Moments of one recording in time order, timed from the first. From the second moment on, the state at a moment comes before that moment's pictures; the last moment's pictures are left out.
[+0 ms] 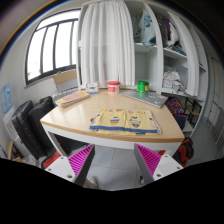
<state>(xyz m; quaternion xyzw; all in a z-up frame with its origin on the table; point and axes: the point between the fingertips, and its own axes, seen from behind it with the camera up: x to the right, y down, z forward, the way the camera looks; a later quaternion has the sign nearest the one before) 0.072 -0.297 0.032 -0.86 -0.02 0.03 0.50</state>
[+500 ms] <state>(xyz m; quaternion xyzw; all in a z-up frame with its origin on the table) -0.001 -0.134 -0.004 -0.86 -0.08 -0.02 0.50</state>
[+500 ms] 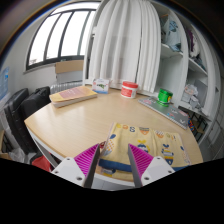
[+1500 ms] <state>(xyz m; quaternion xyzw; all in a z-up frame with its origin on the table) 0.205 -0.137 0.001 -0.85 0.12 0.00 0.51</state>
